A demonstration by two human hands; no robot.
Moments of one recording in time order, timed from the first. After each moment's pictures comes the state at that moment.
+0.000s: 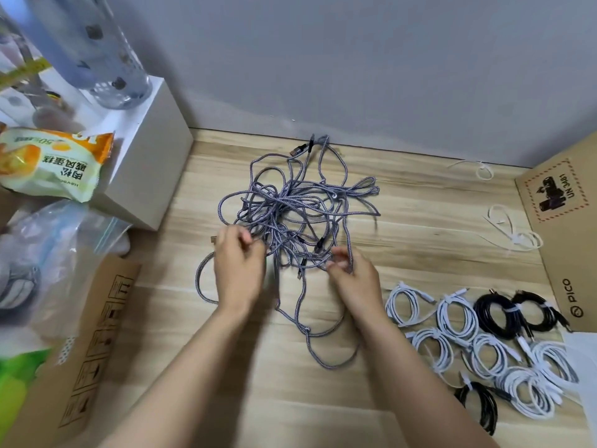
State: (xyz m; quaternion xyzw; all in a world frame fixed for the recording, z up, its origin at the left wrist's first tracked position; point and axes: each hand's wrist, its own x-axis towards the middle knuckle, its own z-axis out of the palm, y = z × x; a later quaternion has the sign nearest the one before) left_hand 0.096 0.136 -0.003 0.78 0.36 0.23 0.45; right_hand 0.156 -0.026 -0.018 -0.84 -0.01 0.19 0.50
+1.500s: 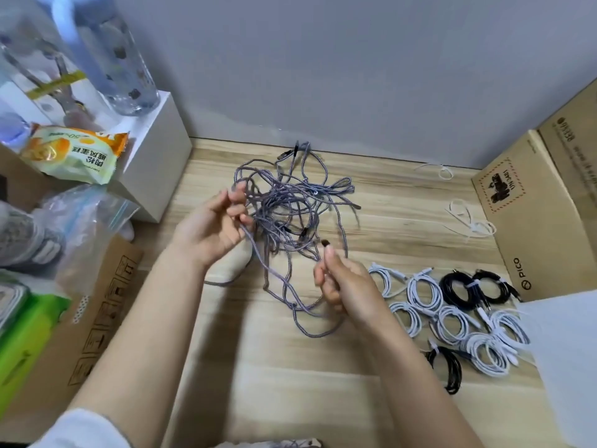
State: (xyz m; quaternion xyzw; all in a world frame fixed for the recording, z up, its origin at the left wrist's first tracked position) left_hand 0.087 0.158 0.083 0.23 0.26 0.02 0.94; right_hand 0.093 -0.059 0.086 -0.69 -0.05 0.35 0.63
